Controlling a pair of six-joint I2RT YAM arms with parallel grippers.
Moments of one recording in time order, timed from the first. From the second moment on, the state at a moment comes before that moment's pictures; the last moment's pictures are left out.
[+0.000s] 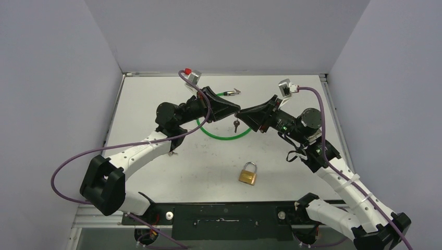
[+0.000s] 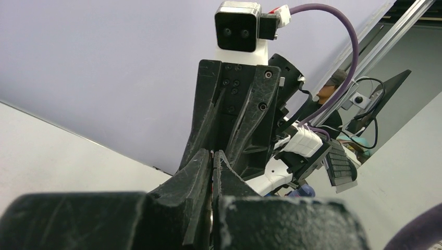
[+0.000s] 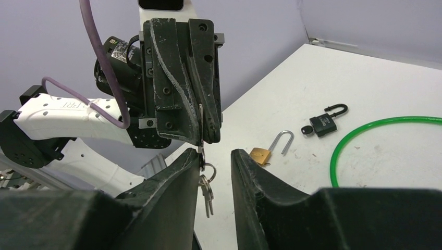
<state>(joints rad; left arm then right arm) -0.63 1.41 0.97 1.03 0.72 -1.11 0.55 0.92 0.94 0.12 -0.48 0.57</state>
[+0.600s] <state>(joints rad) -0.63 1.44 0.97 1.11 0.70 -1.17 0.53 0.96 0.91 0.26 -0.55 0.64</state>
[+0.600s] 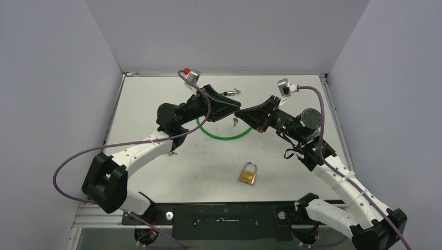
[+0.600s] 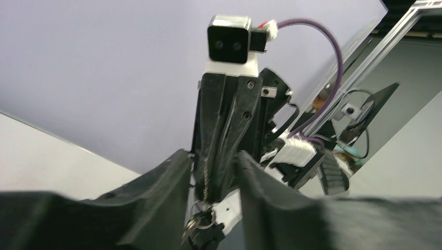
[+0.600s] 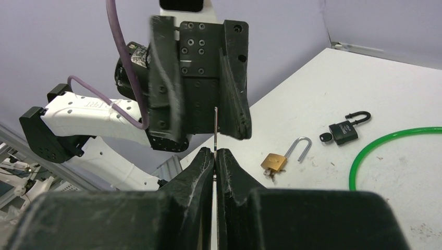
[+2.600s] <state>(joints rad) -1.21 2.01 1.41 -0.52 -0.20 -0.51 0.14 0.77 0.66 -0.51 0.27 0.66</state>
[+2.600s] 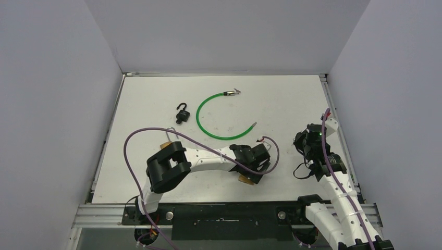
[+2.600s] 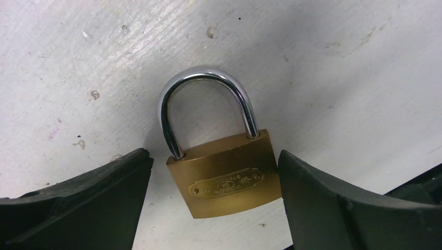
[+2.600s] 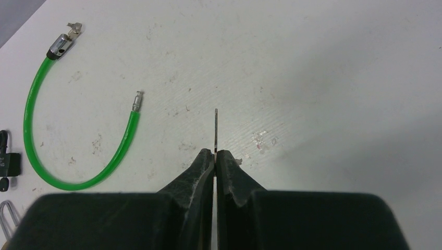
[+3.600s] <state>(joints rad) -0.87 1.85 1.20 -0.60 -0.31 -0.72 0.13 0.77 0.66 -0.49 0.20 0.63</state>
